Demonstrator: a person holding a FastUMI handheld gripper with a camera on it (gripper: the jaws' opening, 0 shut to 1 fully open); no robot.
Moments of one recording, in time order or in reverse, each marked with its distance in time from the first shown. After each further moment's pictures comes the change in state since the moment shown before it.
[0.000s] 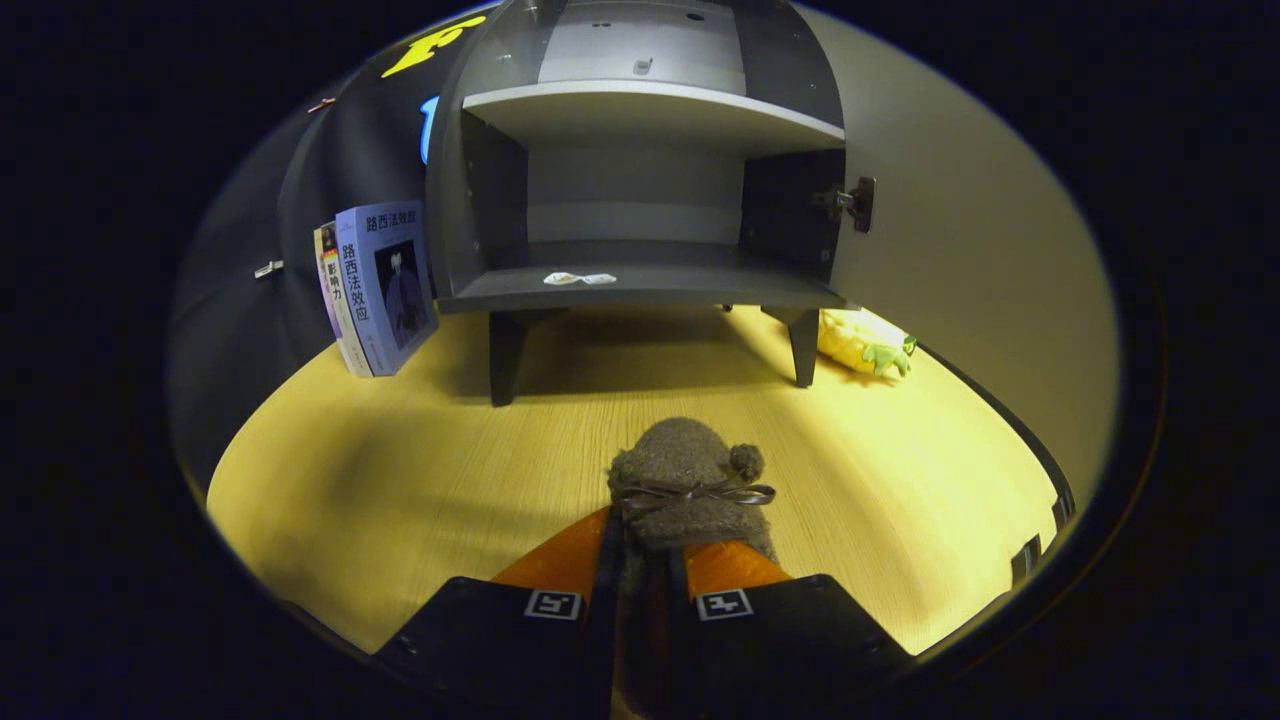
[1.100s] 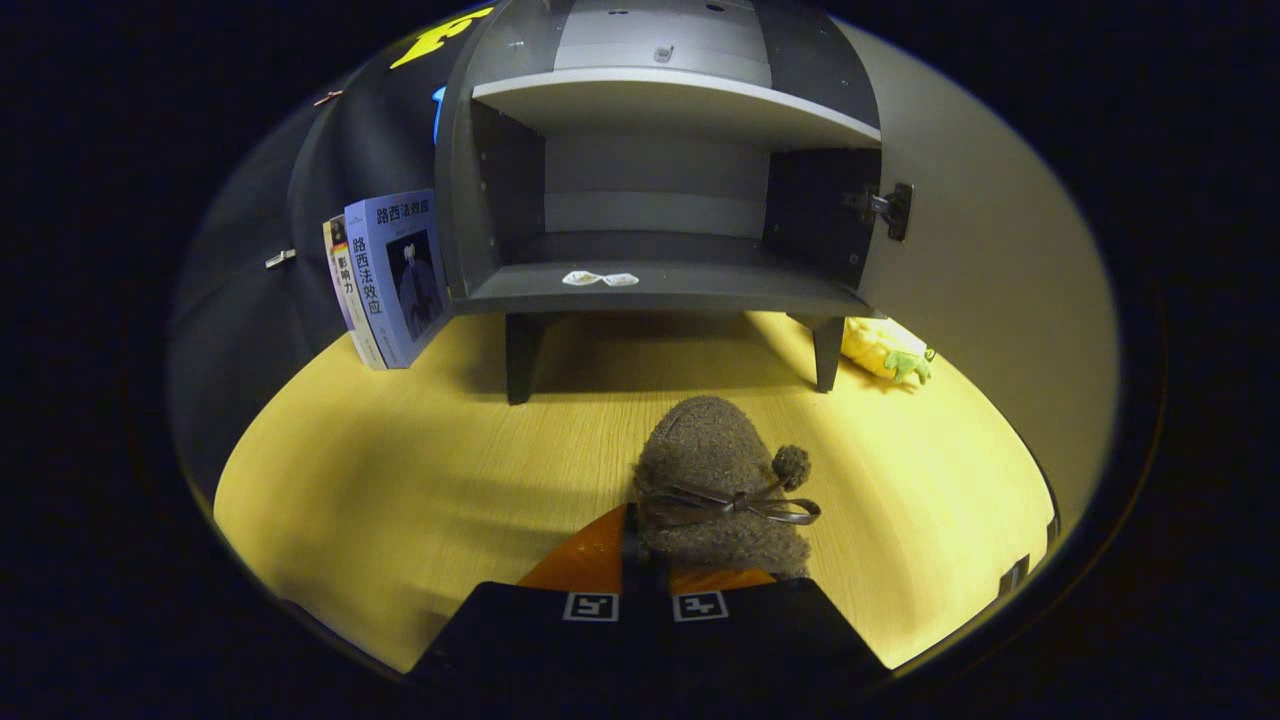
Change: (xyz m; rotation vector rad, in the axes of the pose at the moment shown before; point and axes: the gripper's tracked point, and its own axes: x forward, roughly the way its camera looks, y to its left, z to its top) arm -0.015 0.008 0.028 -0.017 0.044 0.033
